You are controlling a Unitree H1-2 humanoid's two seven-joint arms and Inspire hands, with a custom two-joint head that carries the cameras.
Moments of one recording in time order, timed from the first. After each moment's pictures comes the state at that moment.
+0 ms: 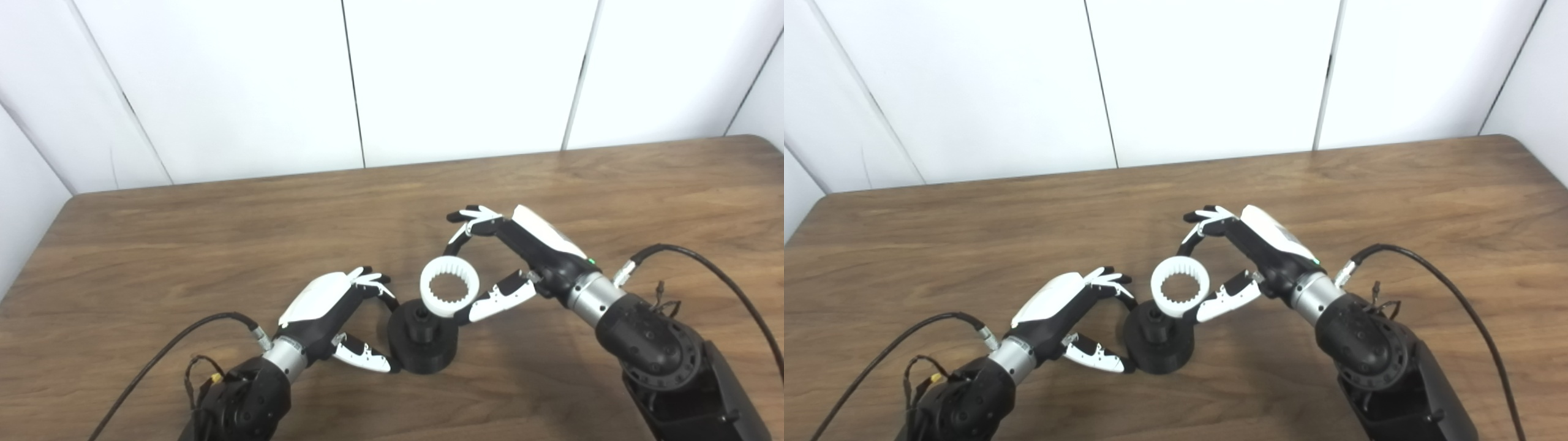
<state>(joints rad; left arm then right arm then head) -0.18 0.26 -0.36 -0.26 0.68 0.26 -0.44 -0.26 -0.33 0.27 -0.48 -0.47 0.47 0.44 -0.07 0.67</state>
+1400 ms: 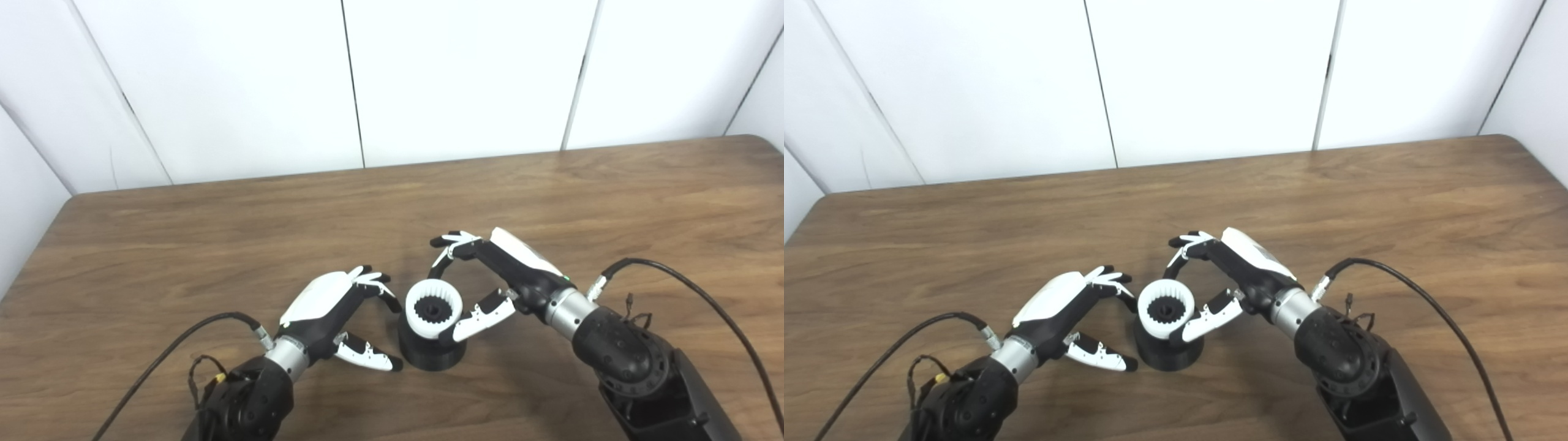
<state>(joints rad) -0.18 0.25 -0.36 -0.27 0.71 0.28 -0.45 -0.25 -0.30 0.32 -0.40 -0.48 0.45 0.43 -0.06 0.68</state>
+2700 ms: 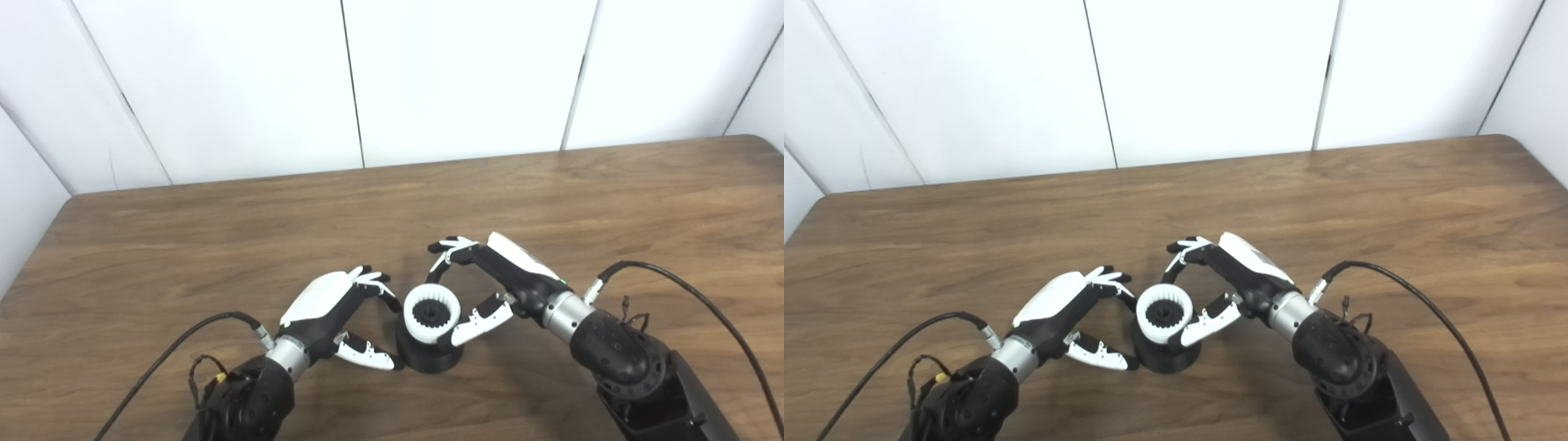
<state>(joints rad) -0.18 0.24 -0.36 -0.28 0.71 0.30 -0.47 -0.25 -0.30 0.33 -0.38 -0.47 0.45 0.43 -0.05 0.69</state>
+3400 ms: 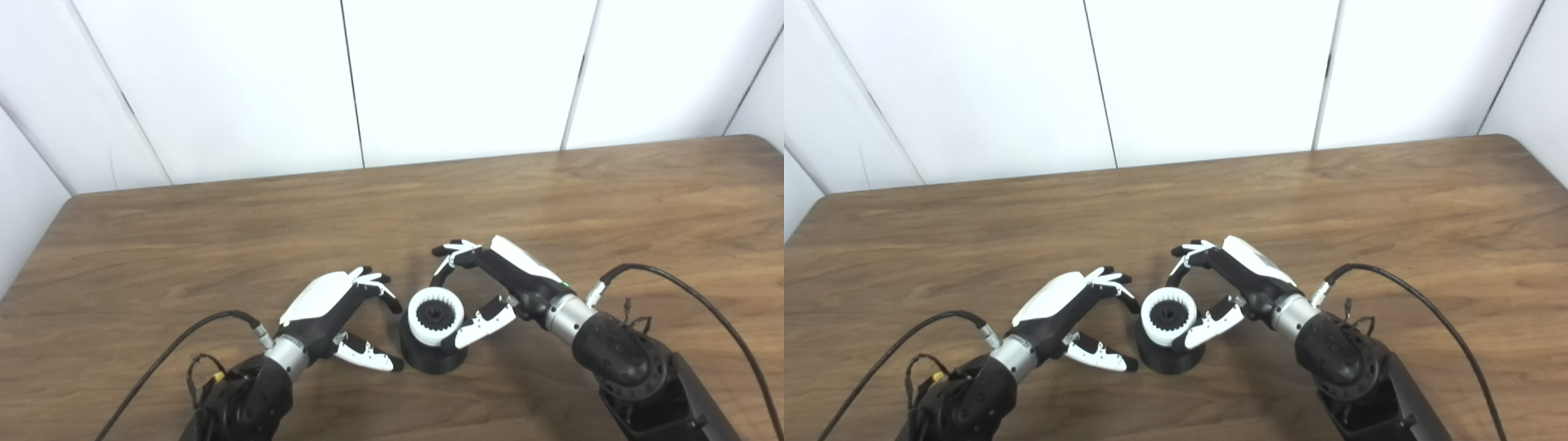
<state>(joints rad) -0.18 0.25 -0.36 -0.29 0.71 0.31 -0.49 -0.24 -0.31 0.32 -0.38 -0.48 0.45 0.43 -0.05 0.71</state>
